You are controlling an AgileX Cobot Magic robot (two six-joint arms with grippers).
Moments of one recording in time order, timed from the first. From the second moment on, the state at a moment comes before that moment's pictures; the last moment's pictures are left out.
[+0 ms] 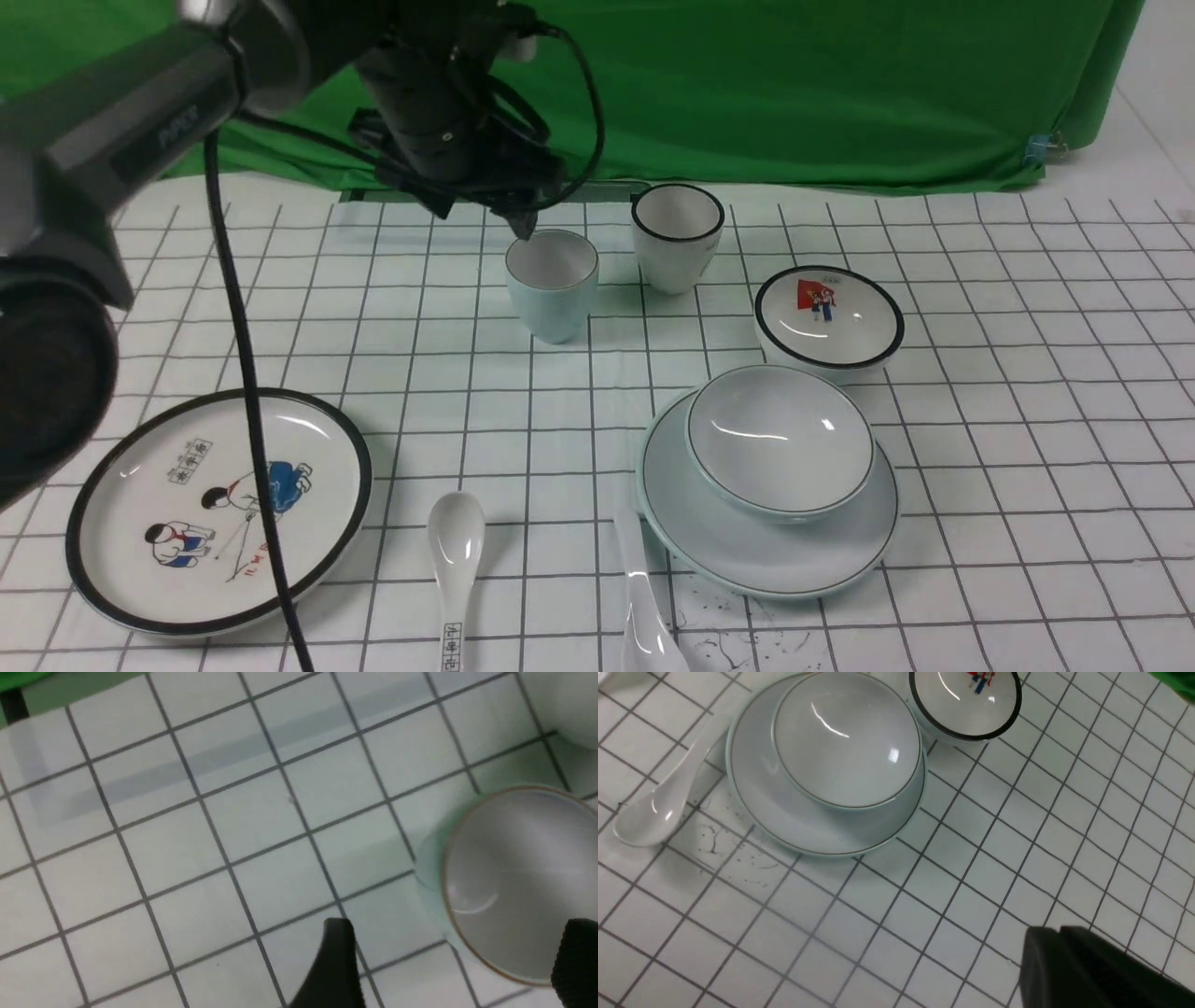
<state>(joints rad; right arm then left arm) 0.49 0.97 -1.18 -0.07 1.10 -0.21 -0.27 2.19 -2.06 -0.05 1.03 0.06</state>
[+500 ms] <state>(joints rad) 0.49 1.05 -1.18 -0.07 1.05 -0.21 -0.26 2.32 -2.06 -0.14 0.89 0.08</state>
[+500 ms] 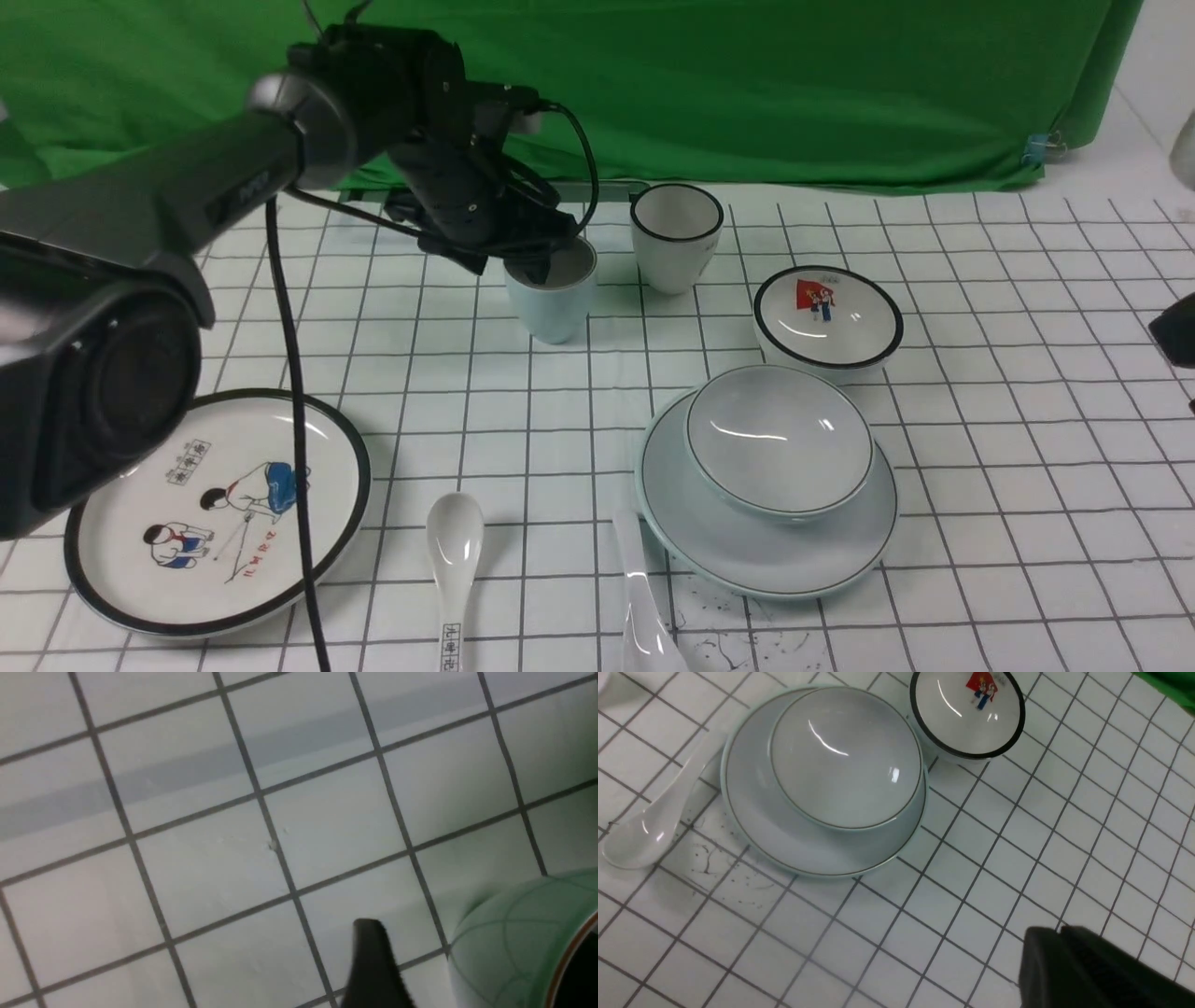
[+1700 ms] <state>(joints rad) 0.49 0.76 -1.16 -0.26 1.20 -0.08 -0.64 2.27 -2.16 -0.21 1.11 0.20</state>
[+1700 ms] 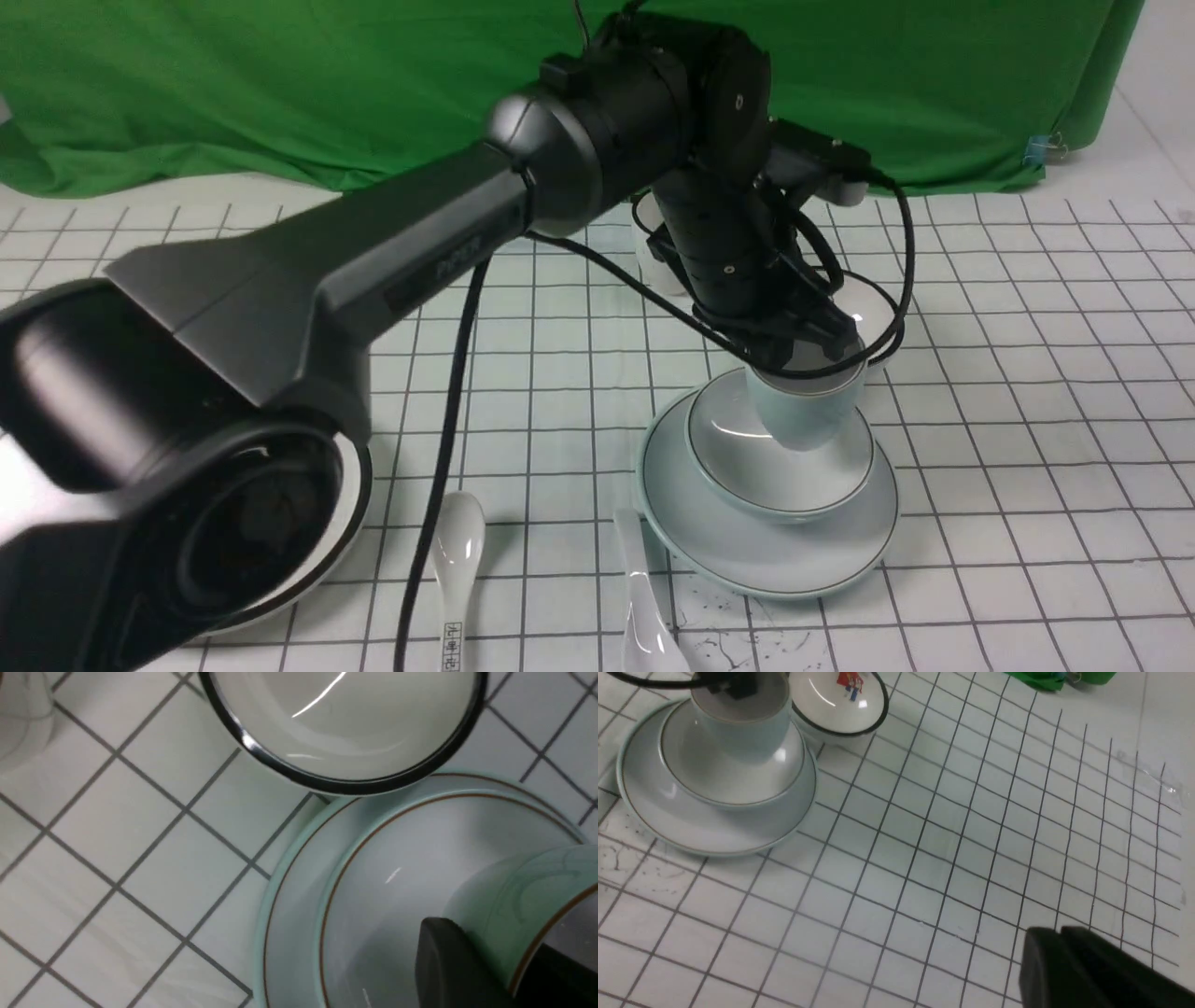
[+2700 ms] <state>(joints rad) 0.49 0.76 -1.15 -0.26 1.22 -0.08 -0.64 2.19 -2.14 -0.16 1.14 0.16</state>
